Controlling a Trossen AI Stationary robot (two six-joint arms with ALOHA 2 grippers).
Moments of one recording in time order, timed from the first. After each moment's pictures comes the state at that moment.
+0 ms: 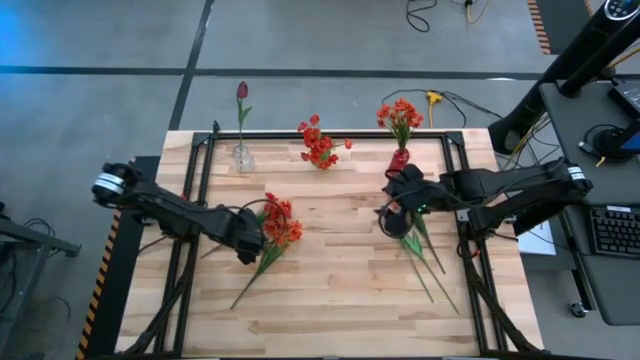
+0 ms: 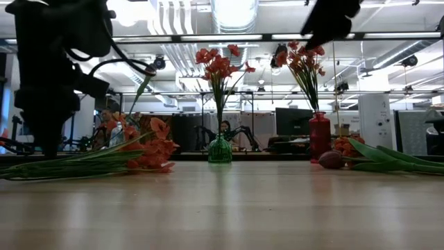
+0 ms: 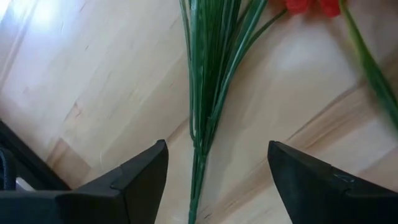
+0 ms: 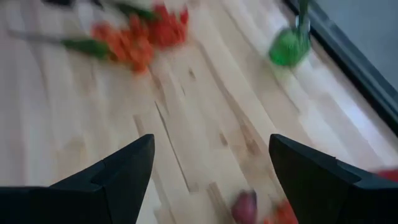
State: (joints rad) left arm -0.29 1.41 0.73 -0.99 -0.23 -1.03; right arm 0.12 1.16 1.10 -0.75 0.33 0.37
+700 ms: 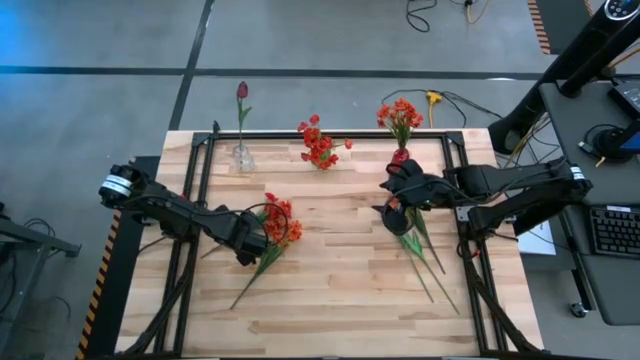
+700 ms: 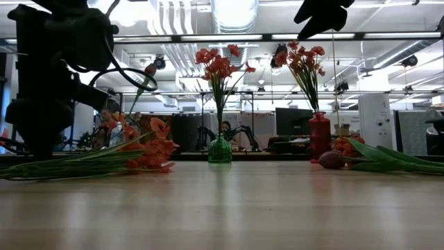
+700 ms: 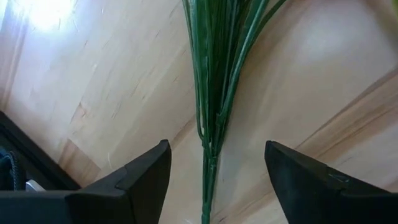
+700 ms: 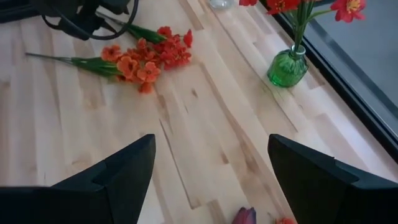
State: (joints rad) left arm -0.29 1.48 0.72 -1.00 -0.22 -0.98; right arm 0.12 1.17 1.16 -0.75 0.34 0.34
